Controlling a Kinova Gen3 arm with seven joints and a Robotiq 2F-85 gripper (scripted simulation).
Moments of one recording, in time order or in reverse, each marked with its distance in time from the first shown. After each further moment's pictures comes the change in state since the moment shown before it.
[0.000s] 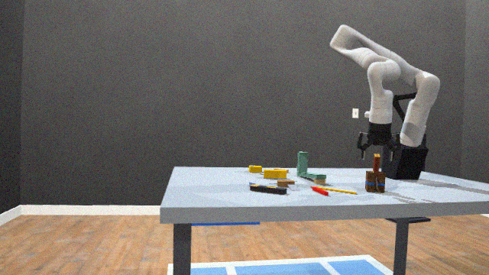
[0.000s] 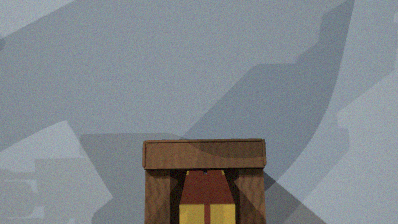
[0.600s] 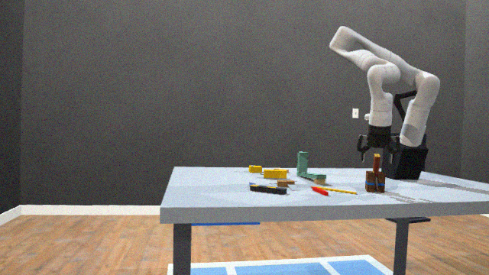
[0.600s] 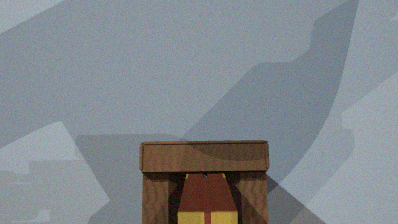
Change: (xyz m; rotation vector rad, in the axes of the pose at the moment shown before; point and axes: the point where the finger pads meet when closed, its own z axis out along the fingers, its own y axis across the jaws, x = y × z) arm 0.000 0.000 0.009 0.000 0.000 0.000
